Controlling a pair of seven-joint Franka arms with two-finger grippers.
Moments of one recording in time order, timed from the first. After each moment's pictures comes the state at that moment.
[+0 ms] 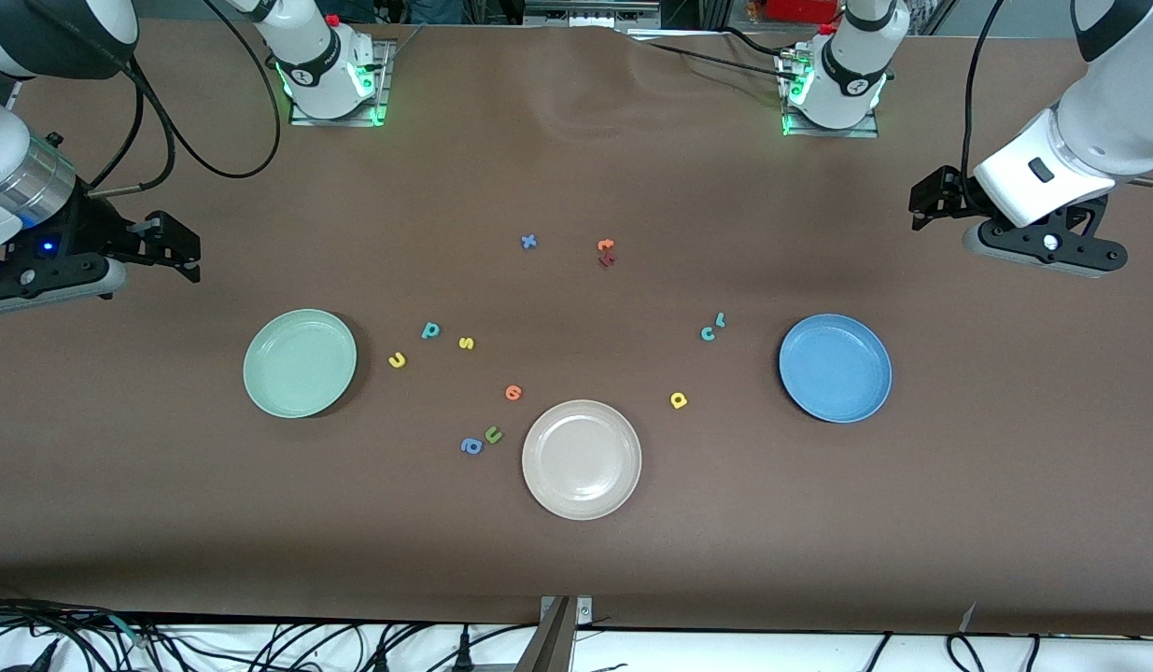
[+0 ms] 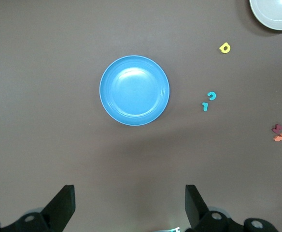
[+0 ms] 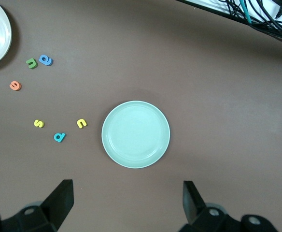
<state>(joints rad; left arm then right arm) -0.04 0.05 -0.12 -1.57 0.03 1.50 0.06 0.11 0.12 0.02 -1.52 -0.06 1.71 -0.13</state>
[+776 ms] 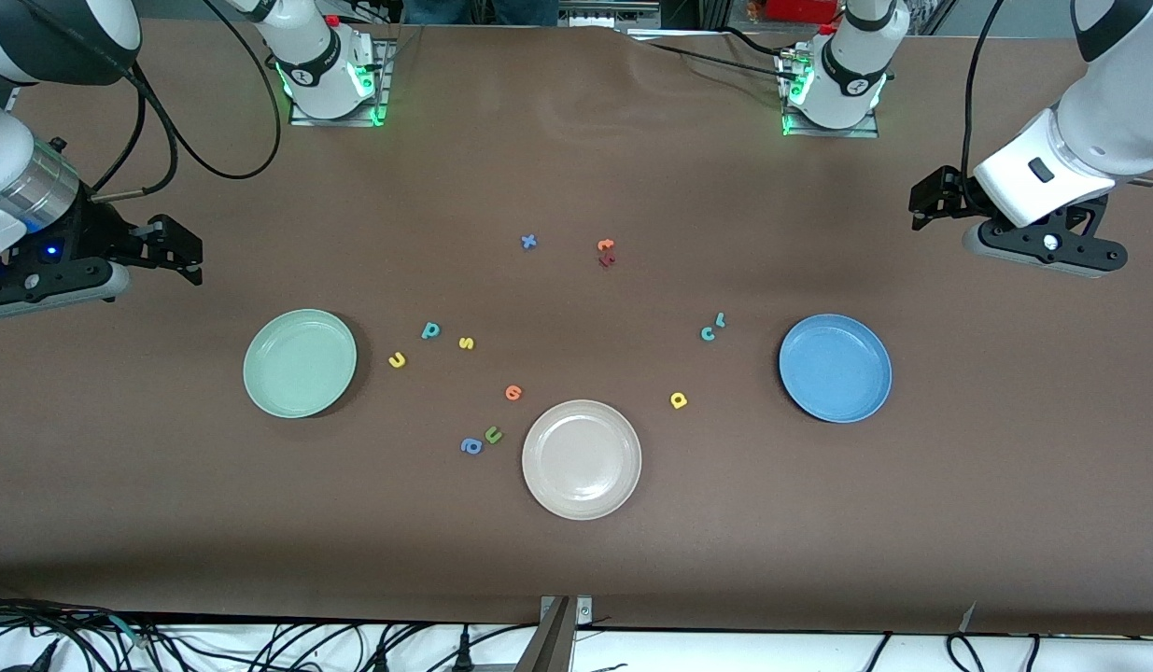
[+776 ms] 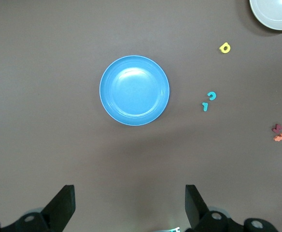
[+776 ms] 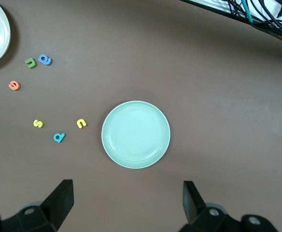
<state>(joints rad) -0.04 0.05 -0.12 -1.57 0.03 1.50 0.06 0.11 0.13 0.02 -1.52 -0.06 1.72 -0.13</state>
